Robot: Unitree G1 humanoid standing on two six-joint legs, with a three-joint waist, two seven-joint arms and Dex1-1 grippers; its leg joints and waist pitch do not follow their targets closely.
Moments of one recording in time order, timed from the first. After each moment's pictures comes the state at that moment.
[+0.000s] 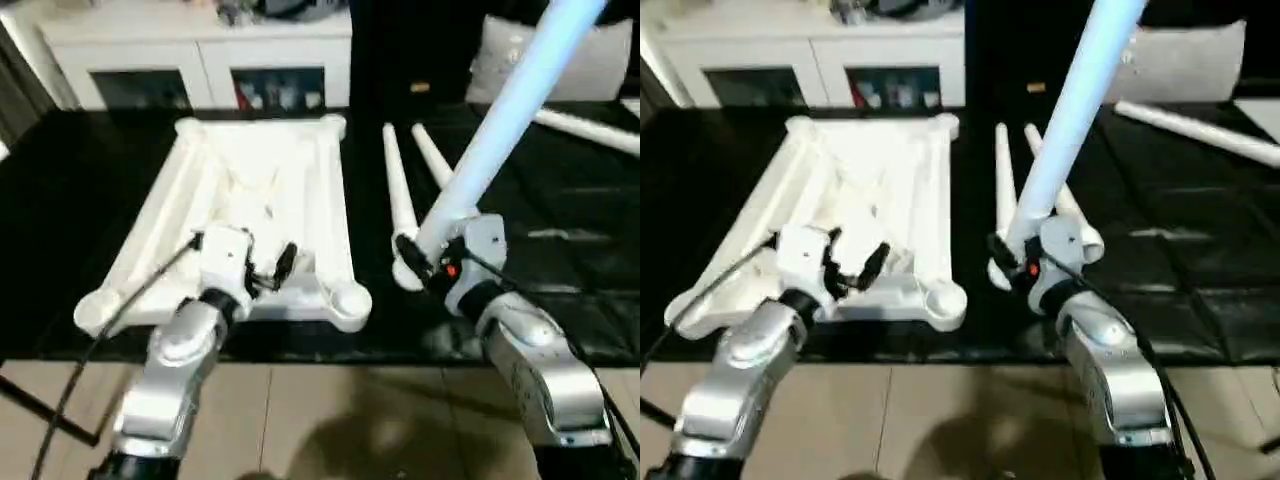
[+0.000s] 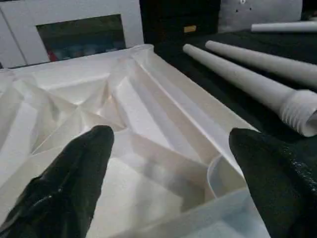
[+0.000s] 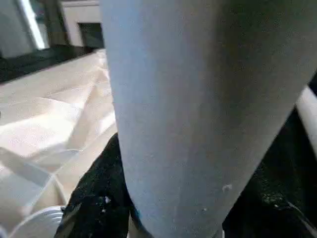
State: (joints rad) left arm -0.12 0.17 -0.06 -0.12 -0.10 0.31 -0.28; right arm -0.17 -0.22 0.01 -0.16 0.22 0.43 0.36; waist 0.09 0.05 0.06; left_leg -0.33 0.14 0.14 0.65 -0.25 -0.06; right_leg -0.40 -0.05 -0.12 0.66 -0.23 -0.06
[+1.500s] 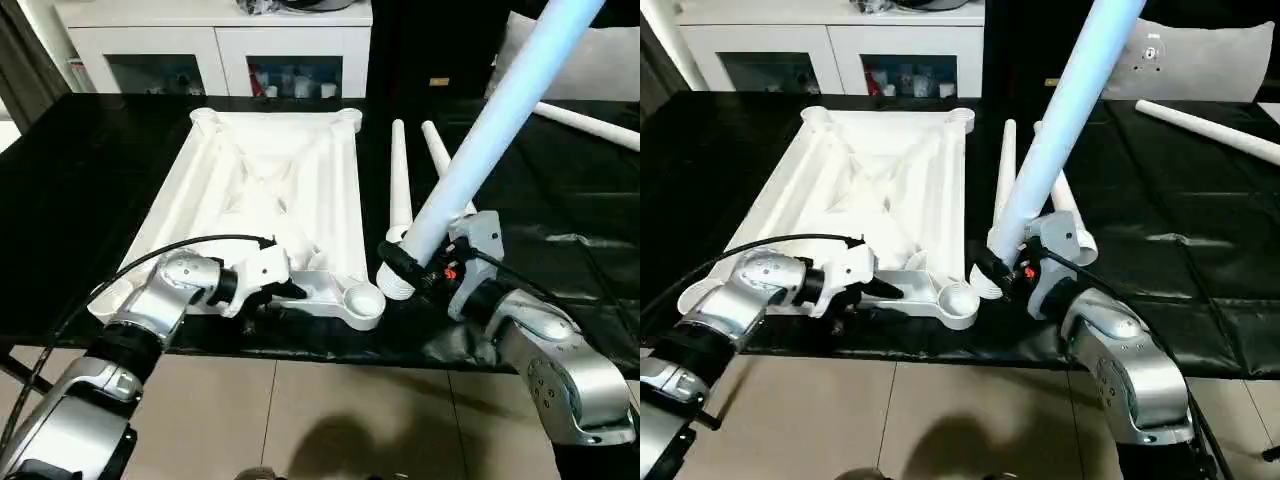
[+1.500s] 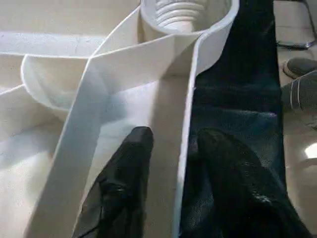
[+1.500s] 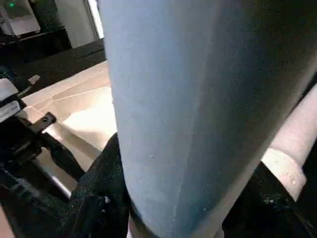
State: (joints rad) left arm -0.65 0.42 -0.38 0.75 0.01 -0.14 -1.22; right arm -0.18 -0.28 0.01 -0.24 0.36 0.58 0.51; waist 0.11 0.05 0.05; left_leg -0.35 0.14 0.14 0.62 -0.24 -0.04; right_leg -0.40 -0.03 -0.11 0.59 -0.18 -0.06
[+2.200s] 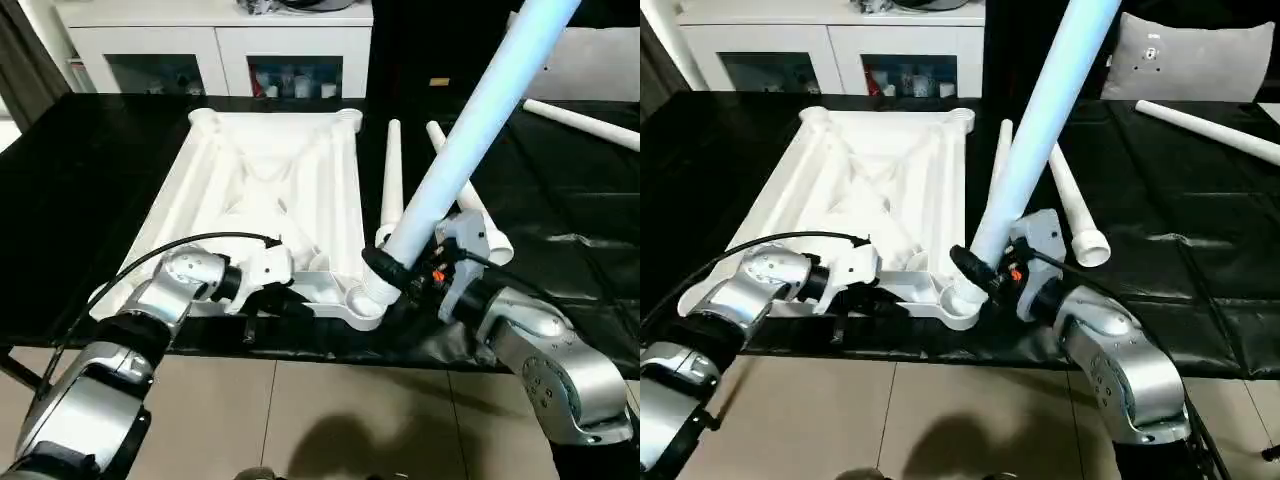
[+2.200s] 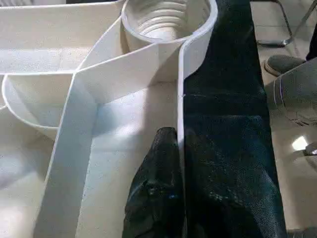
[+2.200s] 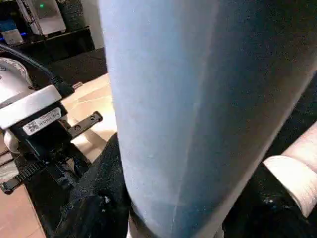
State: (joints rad) left arm -0.72 0.39 -0.36 0.90 0.01 -0.24 -1.30; right arm -0.20 -0.29 0.05 -0.27 0.38 0.60 0.54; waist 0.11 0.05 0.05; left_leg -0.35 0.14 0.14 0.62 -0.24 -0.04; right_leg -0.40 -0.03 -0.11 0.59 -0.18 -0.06
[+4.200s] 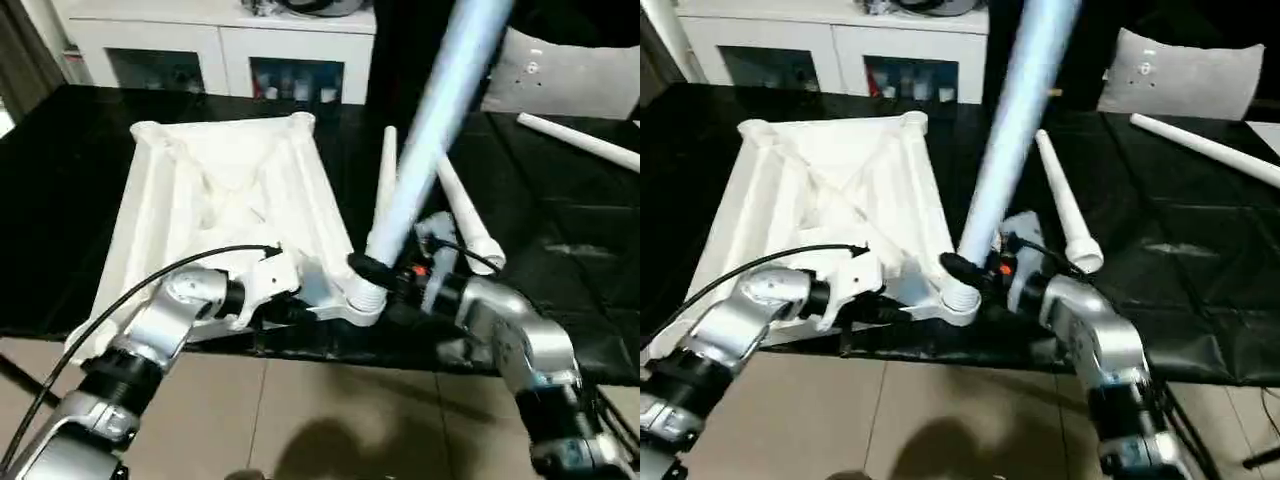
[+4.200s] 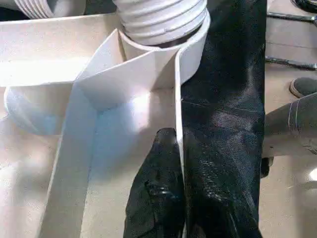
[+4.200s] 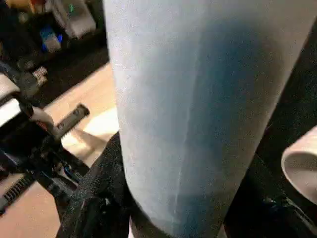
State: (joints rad) left arm -0.50 0.42 -0.34 0.41 0.04 0.13 -1.14; right arm -0.34 -0.23 0.03 0.24 0.42 0.44 0.78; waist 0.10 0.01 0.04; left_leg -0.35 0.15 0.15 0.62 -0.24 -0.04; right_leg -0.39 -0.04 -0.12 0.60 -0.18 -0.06
